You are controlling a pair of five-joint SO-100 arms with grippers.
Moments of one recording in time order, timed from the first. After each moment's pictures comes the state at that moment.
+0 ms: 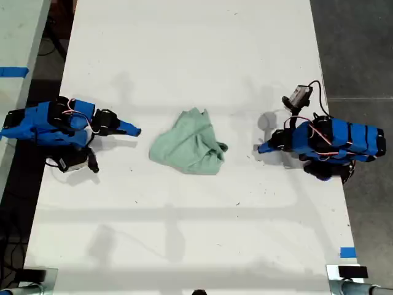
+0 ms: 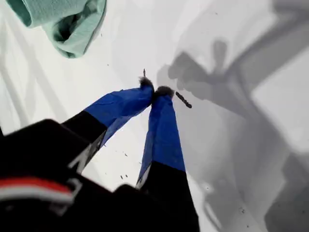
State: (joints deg) arm 0 -10.0 205.8 183.3 49.7 7.2; arm 1 10.5 200.6 174.1 77.4 -8.3
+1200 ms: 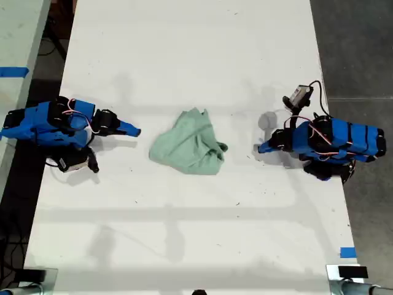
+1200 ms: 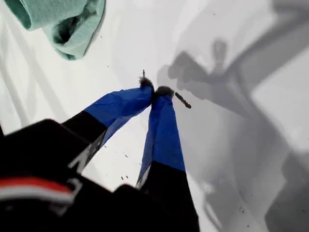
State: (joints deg) arm 0 -10.0 205.8 183.3 50.4 6.6; arm 1 10.8 200.6 174.4 77.4 -8.0
